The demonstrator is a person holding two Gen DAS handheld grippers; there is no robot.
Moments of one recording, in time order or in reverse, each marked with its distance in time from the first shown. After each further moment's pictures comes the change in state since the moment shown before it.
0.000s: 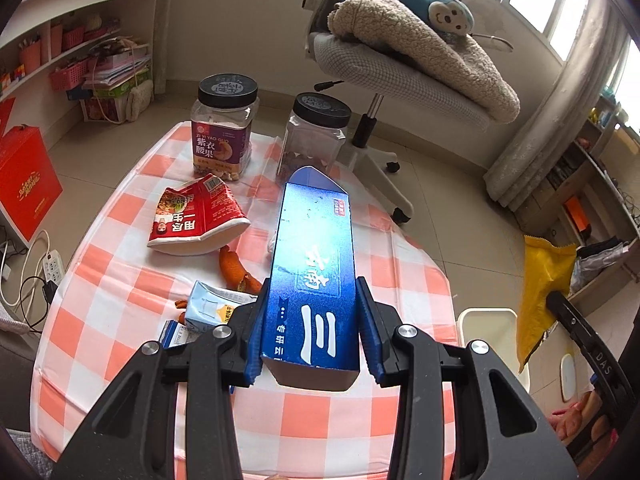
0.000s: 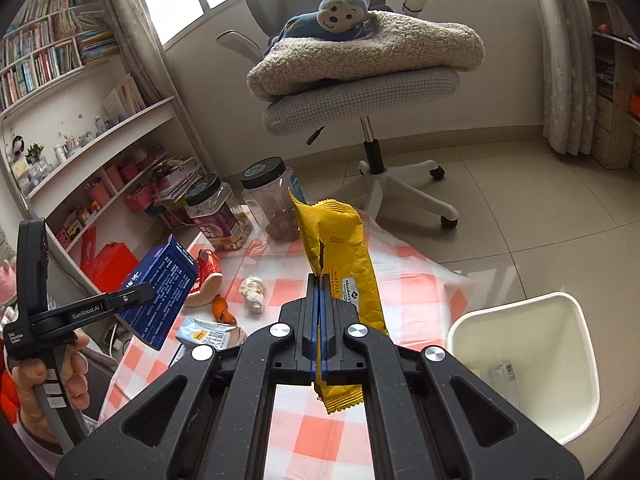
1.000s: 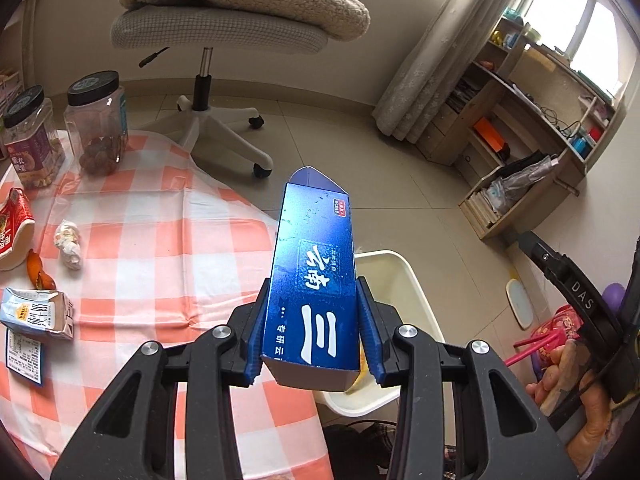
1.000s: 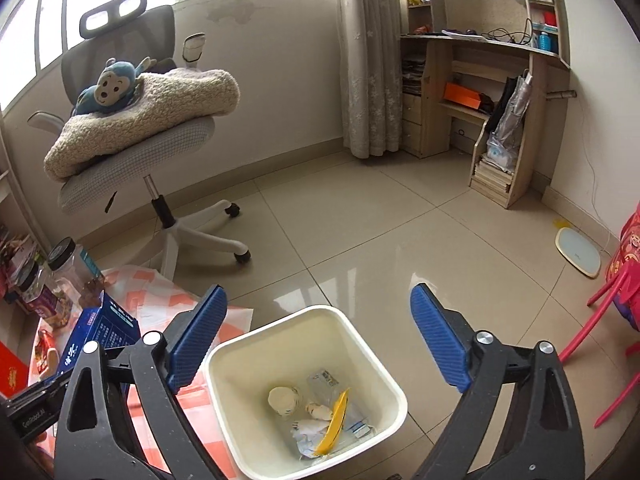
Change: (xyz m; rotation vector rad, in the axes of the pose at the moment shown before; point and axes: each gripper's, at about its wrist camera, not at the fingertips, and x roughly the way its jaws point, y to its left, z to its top) left arm 0.056 -0.215 -0.052 0.229 0.135 -0.303; right arm -0.099 -0.161 -0.001 0.246 -0.145 -0.623
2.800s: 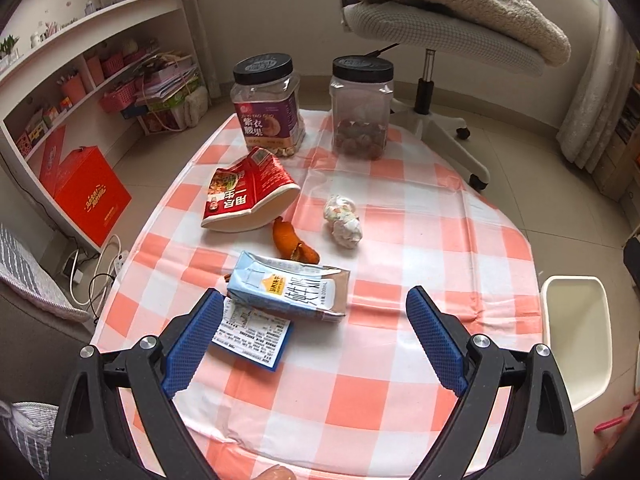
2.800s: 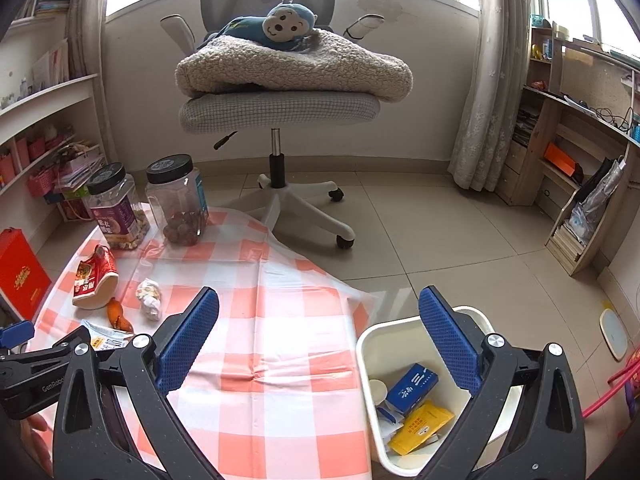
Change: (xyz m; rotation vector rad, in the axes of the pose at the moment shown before) left arm -0.076 0.179 -0.032 -0.189 -0.008 0.668; right arm -0.027 0.208 -0.068 -0.356 0.001 0.225
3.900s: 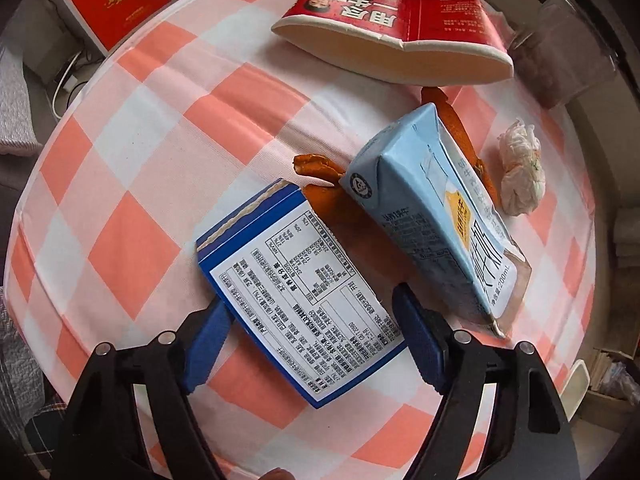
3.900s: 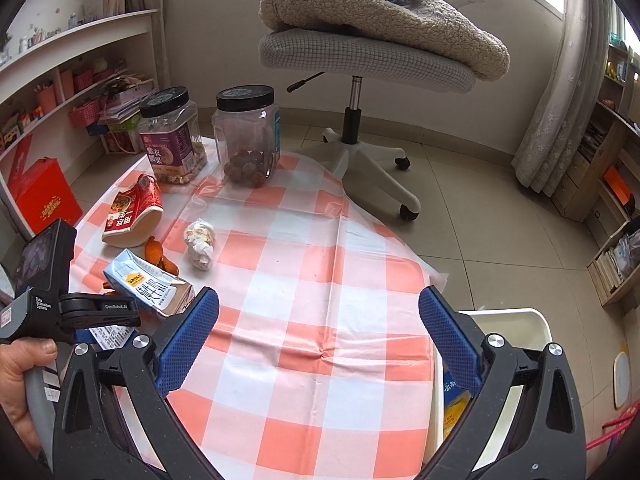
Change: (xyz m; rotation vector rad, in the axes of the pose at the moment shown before) left arm 0.147 0.083 -0.031 -0.446 0.495 -0.032; right arm 0.042 0.070 -0.014 -0.178 0.147 0.160
